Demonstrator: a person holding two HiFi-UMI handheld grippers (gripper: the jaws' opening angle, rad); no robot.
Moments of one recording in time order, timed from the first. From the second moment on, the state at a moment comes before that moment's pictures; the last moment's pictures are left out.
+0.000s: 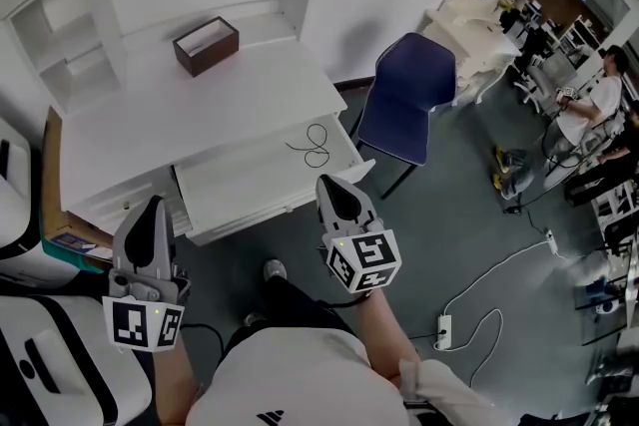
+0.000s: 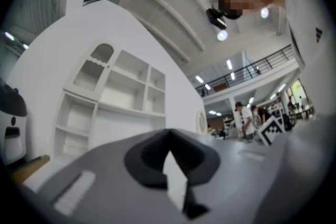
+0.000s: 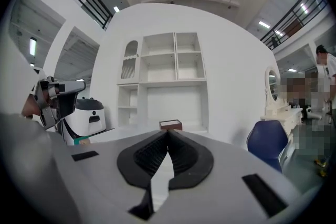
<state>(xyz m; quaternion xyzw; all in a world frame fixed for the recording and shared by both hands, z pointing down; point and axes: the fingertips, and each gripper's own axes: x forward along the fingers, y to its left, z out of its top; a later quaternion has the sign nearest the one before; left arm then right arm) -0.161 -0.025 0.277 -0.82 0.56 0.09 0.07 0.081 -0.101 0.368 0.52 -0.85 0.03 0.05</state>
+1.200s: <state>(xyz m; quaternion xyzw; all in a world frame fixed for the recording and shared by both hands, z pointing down) -0.167 -0.007 0.273 -0.82 0.56 0.10 0.07 0.067 -0.059 0.288 0.52 -0.85 -0.07 0.00</state>
